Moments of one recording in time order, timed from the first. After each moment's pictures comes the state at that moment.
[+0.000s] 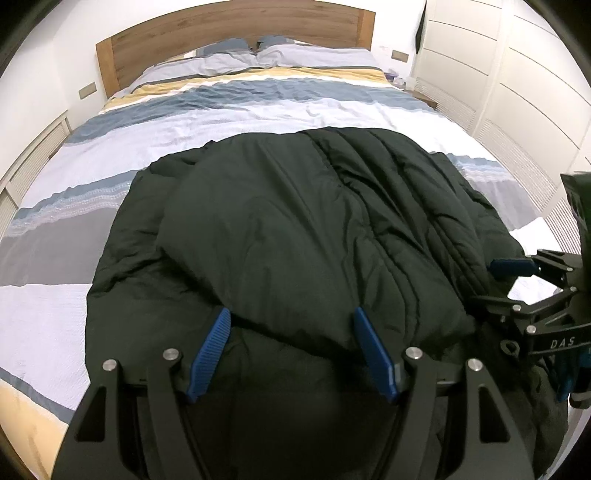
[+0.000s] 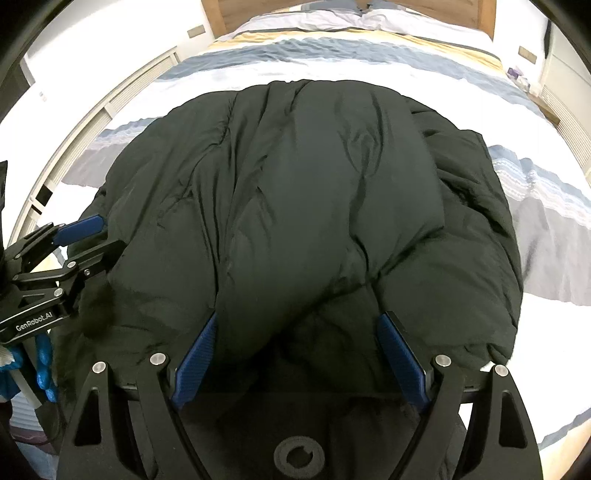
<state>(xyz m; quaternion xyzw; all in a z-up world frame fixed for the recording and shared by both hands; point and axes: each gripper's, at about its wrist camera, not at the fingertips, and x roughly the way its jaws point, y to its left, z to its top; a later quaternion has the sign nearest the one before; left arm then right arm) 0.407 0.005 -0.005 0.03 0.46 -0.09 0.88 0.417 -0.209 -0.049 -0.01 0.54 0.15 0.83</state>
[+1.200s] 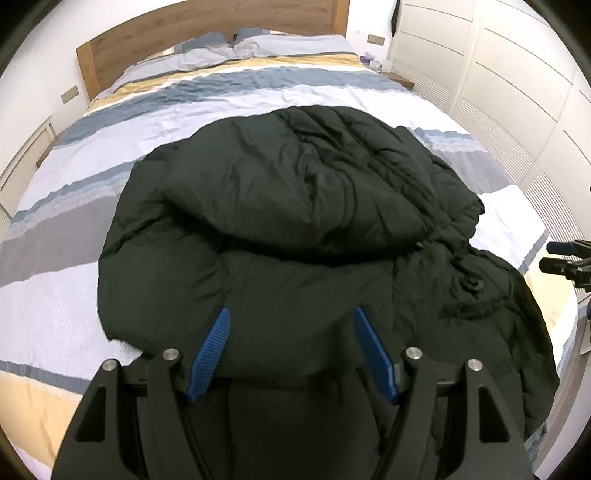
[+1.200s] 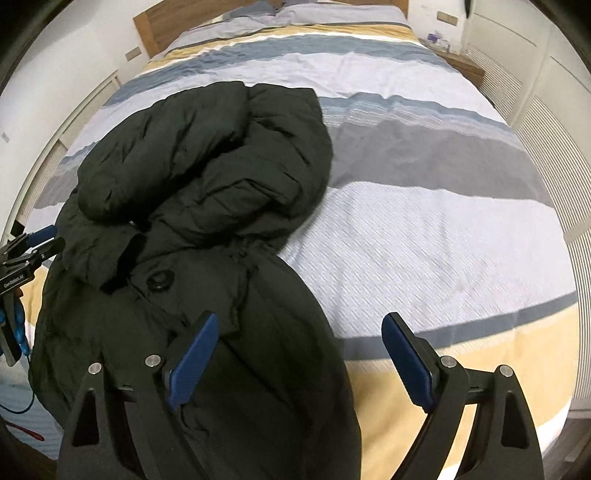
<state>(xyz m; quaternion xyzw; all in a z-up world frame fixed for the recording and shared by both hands) 0.346 0.003 0.016 0.05 0.49 -0.12 0.86 0.307 -0.359 -0.014 0.03 0.55 0.04 0.83</state>
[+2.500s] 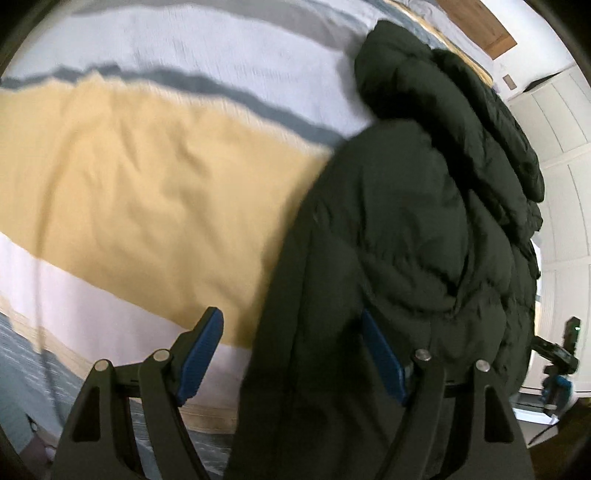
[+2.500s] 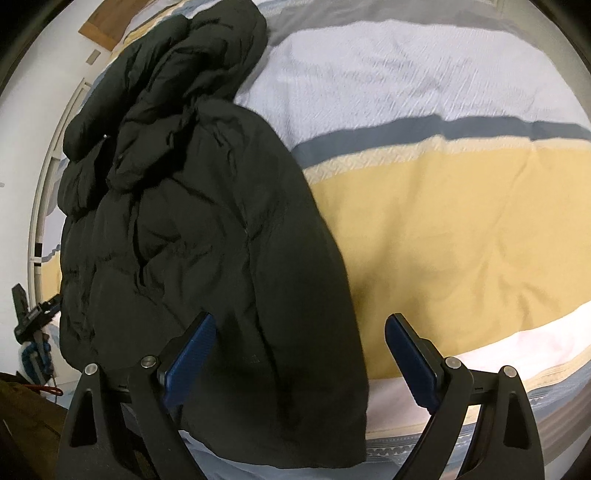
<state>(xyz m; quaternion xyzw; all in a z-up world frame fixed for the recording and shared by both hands) 0.196 0.249 -0.070 -0.21 0.63 -0.01 0.75 0.201 -0.405 -0.086 0.16 0.66 0.05 0.73</state>
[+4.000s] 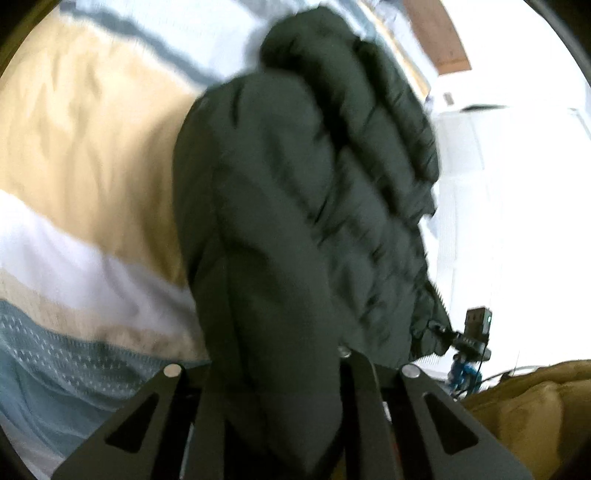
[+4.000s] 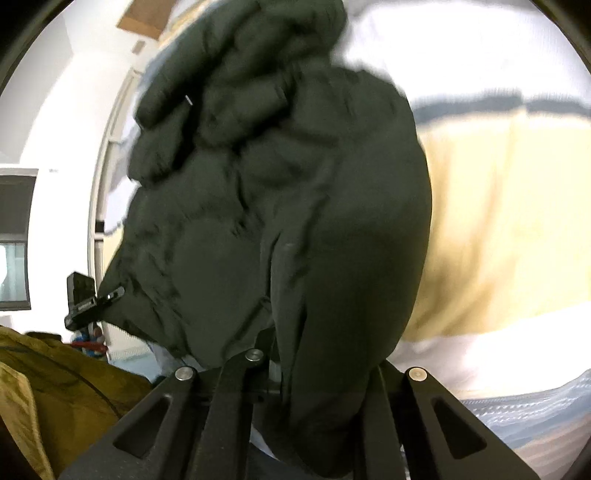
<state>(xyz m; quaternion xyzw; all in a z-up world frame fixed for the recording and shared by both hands) 0.176 0.204 -0.028 -0.38 0.59 -0.14 0.70 0.189 -0.346 -0.065 0.23 0.65 0.17 0.70</state>
